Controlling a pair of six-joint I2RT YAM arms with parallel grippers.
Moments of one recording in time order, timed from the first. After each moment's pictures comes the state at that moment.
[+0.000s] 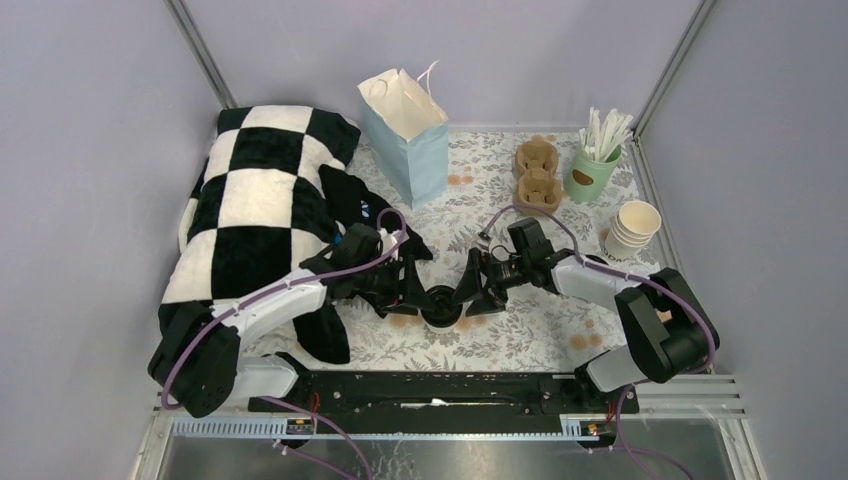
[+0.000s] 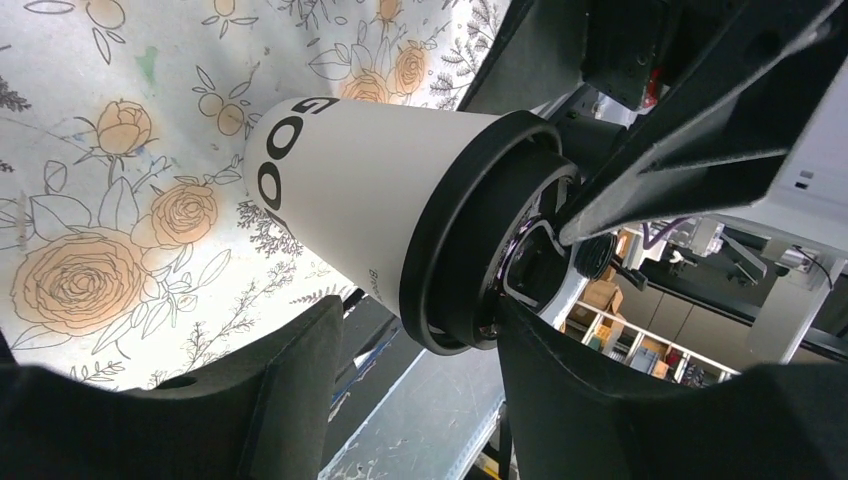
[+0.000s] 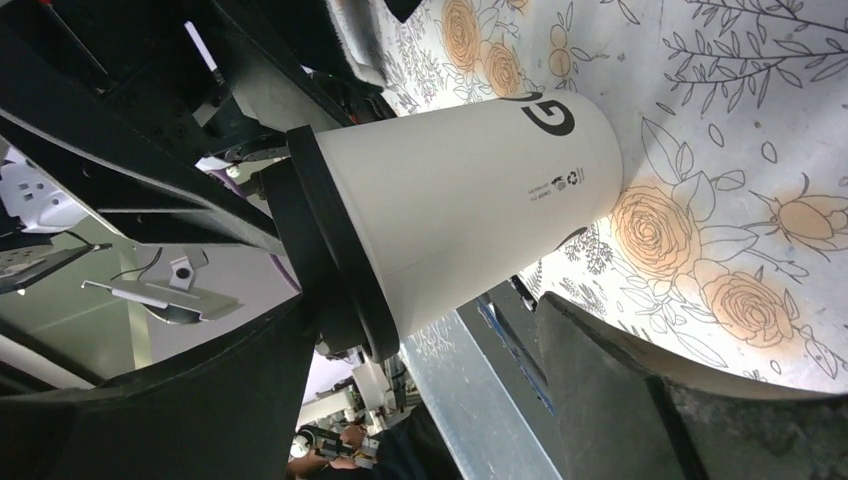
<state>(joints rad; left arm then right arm) -0.61 1.26 0.64 -0.22 0.67 -0.79 0.48 1.47 0.63 -0.07 -0.97 0.74</state>
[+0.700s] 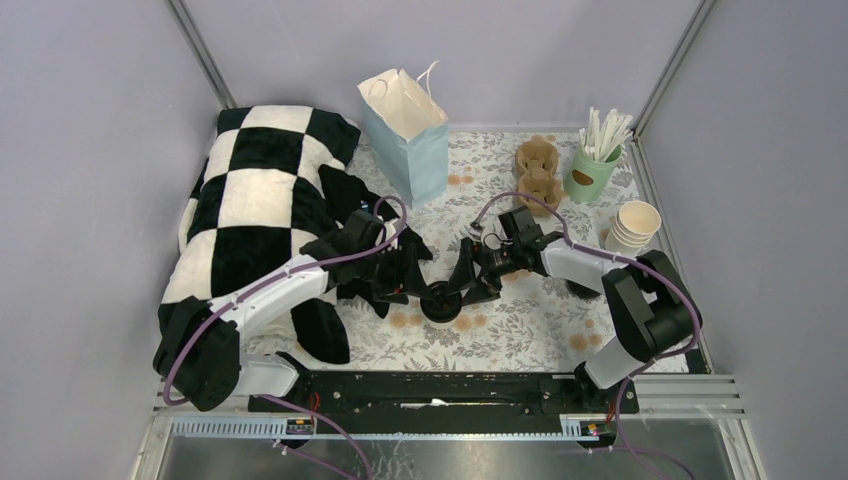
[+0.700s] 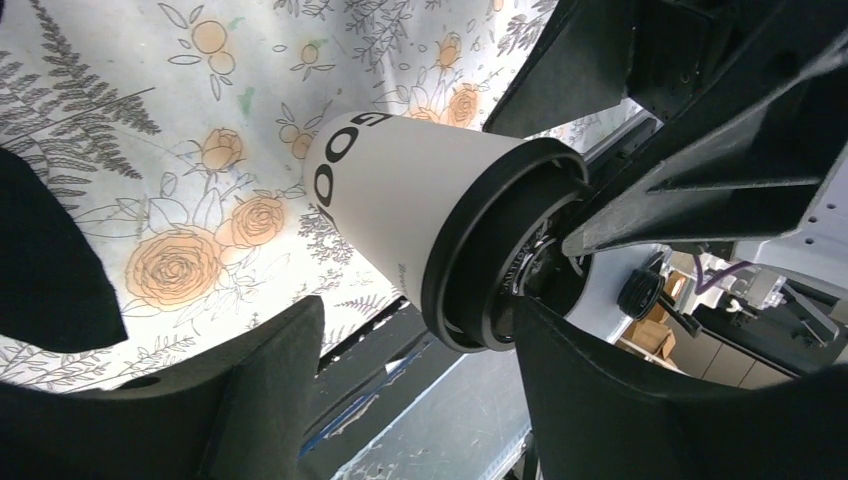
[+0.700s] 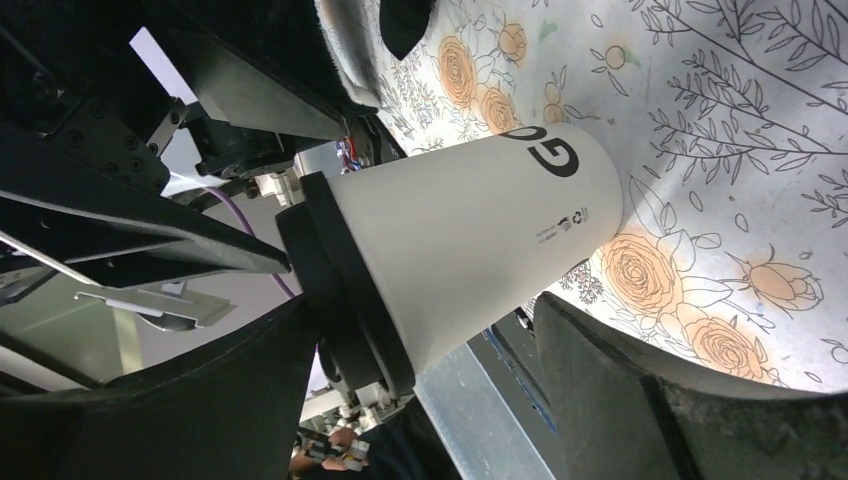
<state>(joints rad) -0.61 1.30 0.82 -0.45 0.54 -0.71 0.48 1.57 0.80 -0.23 -0.95 0.65</state>
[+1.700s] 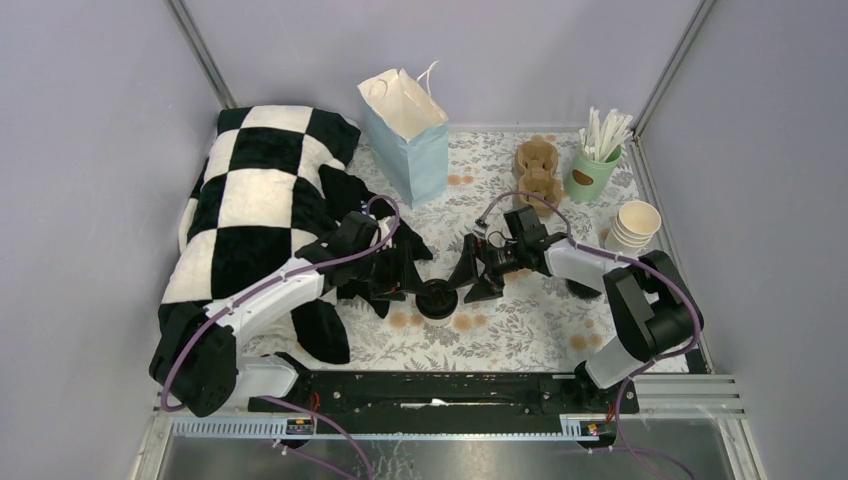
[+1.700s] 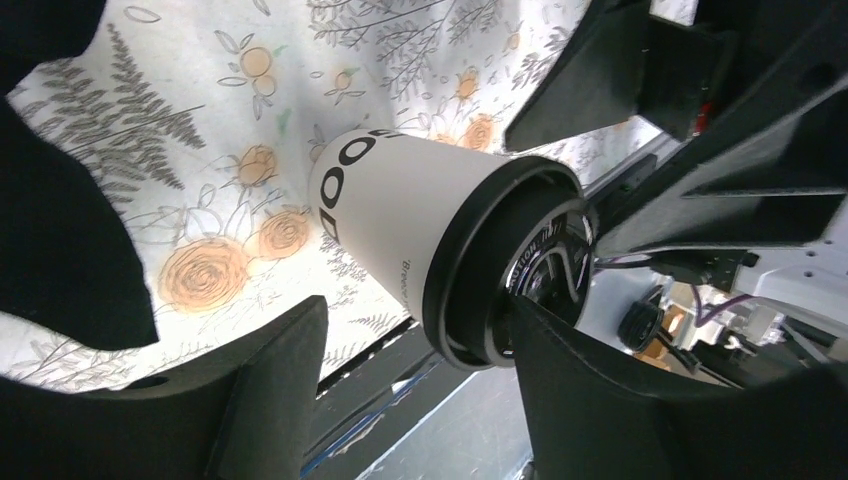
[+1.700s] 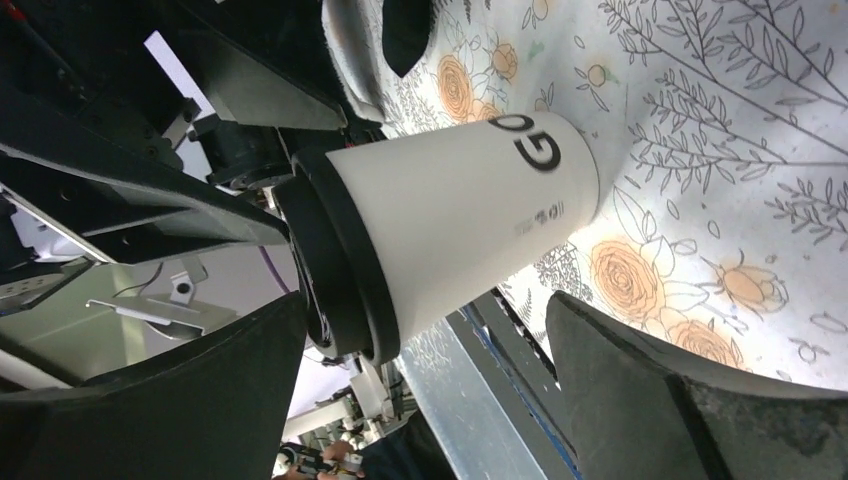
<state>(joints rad) -0.58 1.27 0.77 -0.38 0.51 -0.75 0.45 1.60 0.77 -0.15 -0.97 0.69</state>
